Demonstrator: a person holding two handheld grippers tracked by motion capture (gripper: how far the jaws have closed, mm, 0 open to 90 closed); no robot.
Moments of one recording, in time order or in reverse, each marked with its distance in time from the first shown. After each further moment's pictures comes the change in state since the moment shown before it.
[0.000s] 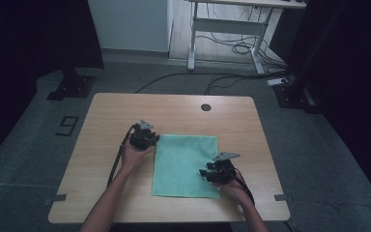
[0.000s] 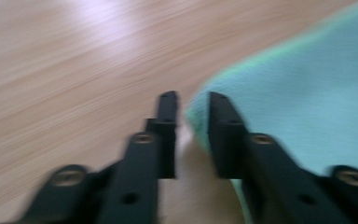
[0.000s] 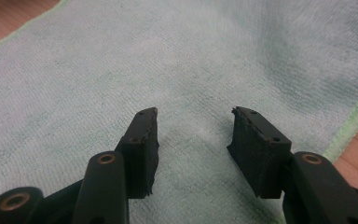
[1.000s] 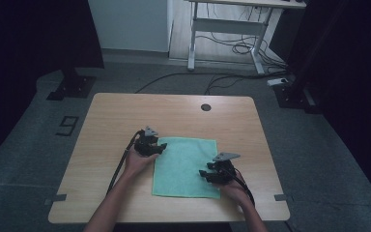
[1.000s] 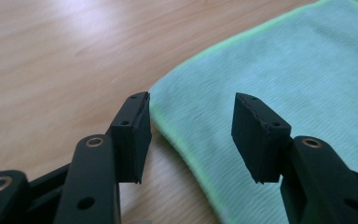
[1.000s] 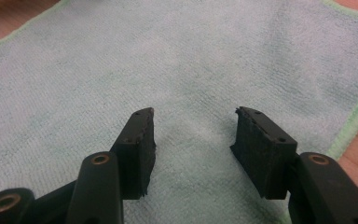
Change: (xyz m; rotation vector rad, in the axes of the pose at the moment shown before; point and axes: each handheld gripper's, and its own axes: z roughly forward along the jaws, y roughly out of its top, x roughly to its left) left arm -0.026 -0.015 0.019 -0.032 -0.109 0.095; right arm 0.001 -0.001 0.000 -0.005 0.001 0.007
